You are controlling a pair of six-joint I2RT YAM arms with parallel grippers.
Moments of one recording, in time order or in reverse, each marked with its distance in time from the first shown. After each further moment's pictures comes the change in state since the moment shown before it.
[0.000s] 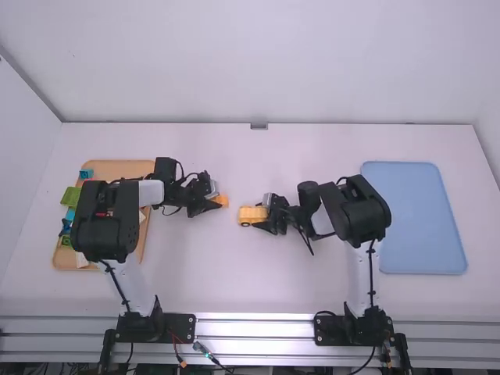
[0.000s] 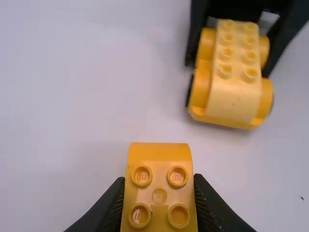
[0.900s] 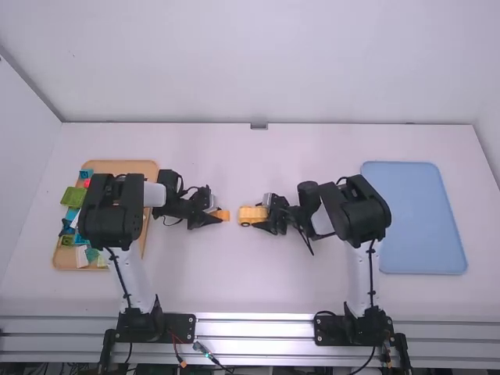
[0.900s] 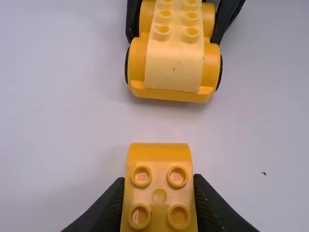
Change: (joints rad) left arm 0.027 0.140 -0.016 -0.089 0.093 0.241; right arm 0.000 0.000 0.000 0.000 0.000 0.000
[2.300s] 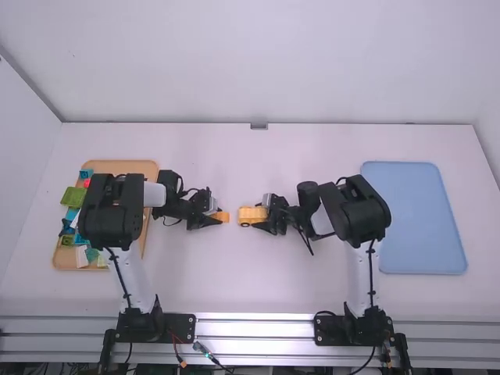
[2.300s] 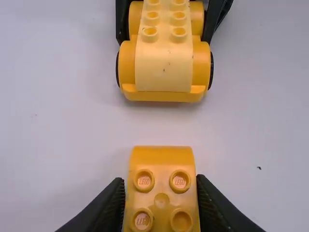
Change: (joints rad) left arm 0.005 0.000 0.000 -0.019 0.005 0.077; right arm 0.004 0.000 0.000 -0.001 0.000 0.000
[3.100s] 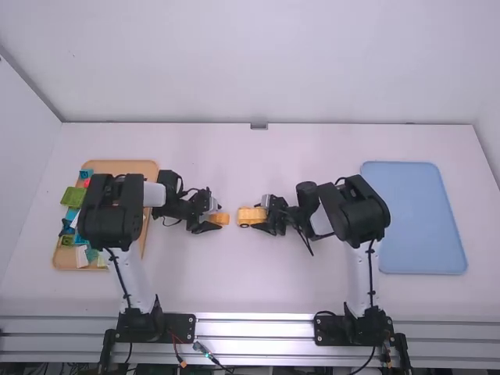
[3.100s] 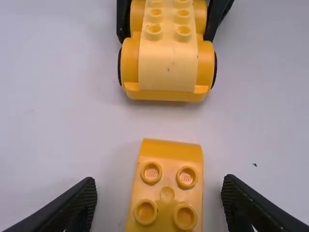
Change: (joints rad) left arm 0.000 -0.002 0.000 -0.011 -0.011 -0.007; right arm 0.007 0.000 0.000 -0.002 0.000 -0.018
